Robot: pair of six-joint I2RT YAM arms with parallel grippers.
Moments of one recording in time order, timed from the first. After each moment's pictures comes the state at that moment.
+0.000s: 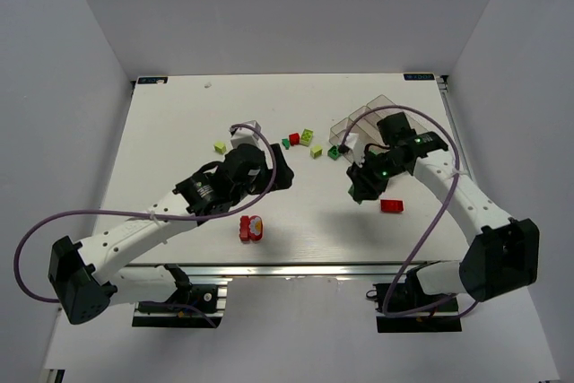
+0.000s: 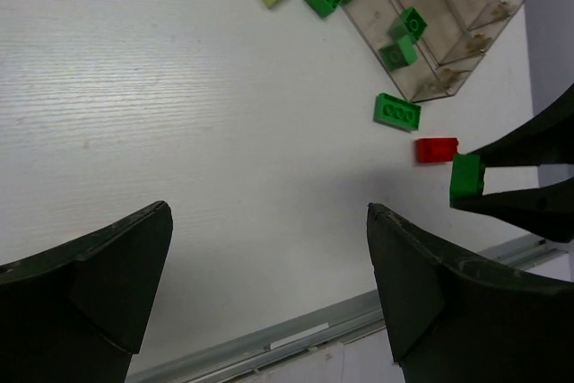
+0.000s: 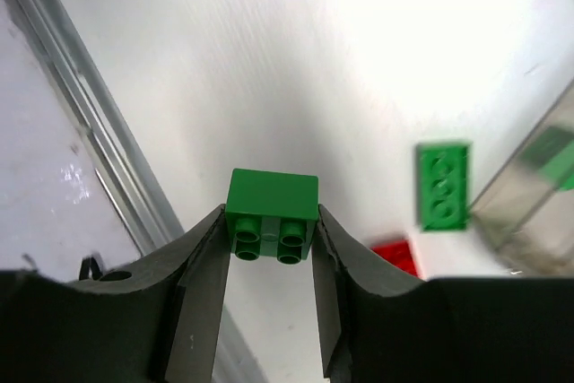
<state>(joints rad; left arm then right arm) -0.89 1.16 1.01 -0.47 -0.35 -0.79 0.36 1.36 1.10 -1.00 -0.53 -0.70</state>
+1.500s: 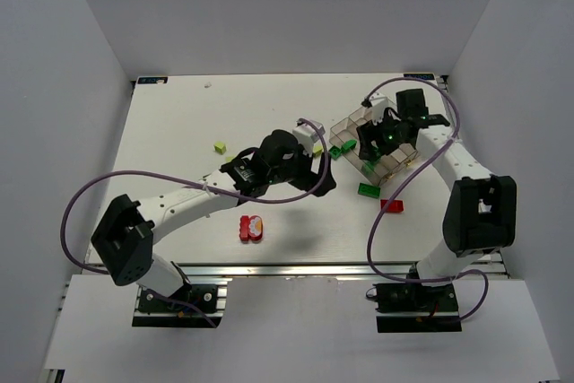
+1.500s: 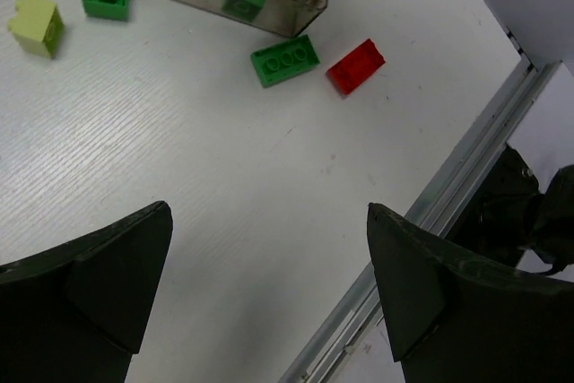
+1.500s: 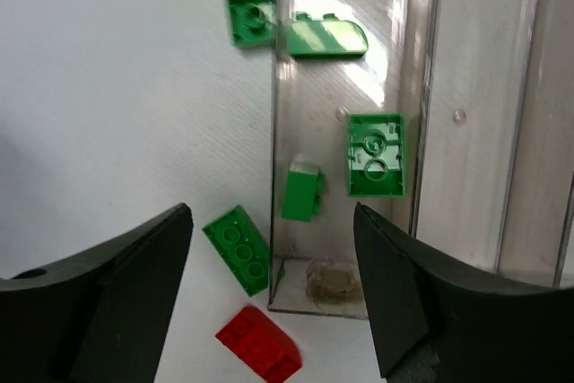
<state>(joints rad) -0.89 1.50 1.11 -0.12 0.11 -0.39 0.16 1.62 1.22 -0.57 -0.37 -0.37</state>
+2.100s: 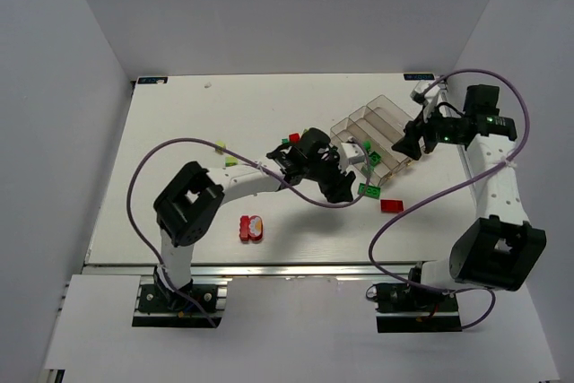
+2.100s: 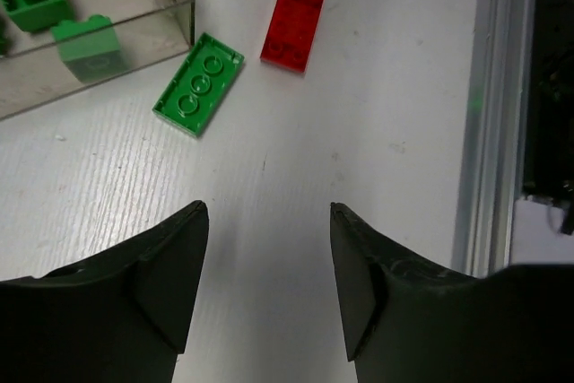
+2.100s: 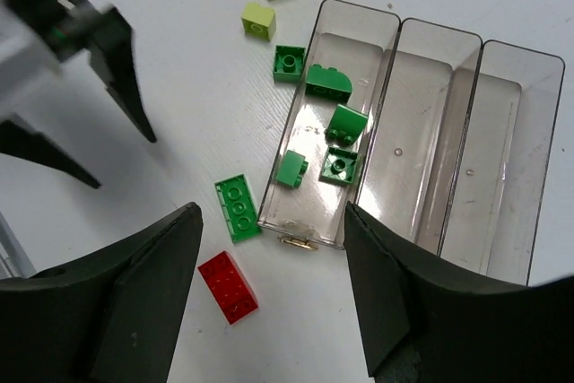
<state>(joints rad) -0.89 1.91 1.33 -0.01 0.53 0.10 -0.16 1.41 1.34 -0.90 -0.91 -0.86</state>
